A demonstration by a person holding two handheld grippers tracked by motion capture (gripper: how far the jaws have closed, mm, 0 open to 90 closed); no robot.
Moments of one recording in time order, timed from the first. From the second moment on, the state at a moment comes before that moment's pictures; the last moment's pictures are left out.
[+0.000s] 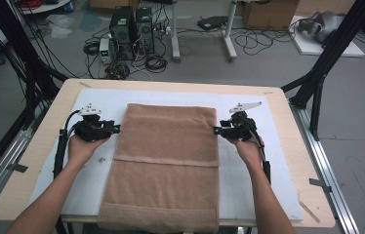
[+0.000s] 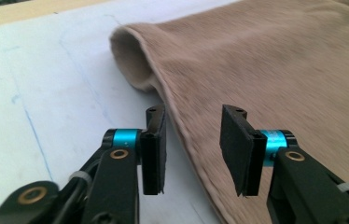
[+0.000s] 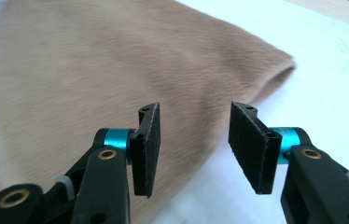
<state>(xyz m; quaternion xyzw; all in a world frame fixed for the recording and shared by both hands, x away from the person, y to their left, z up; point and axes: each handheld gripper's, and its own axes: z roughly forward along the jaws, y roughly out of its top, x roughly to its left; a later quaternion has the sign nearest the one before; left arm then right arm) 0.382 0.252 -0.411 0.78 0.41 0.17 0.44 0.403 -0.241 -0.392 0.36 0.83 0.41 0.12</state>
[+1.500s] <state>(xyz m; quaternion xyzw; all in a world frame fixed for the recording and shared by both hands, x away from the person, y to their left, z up) 0.305 0.249 -0.403 0.82 0.32 0.11 0.46 0.323 -0.226 -0.388 0.25 0.86 0.45 0.06</state>
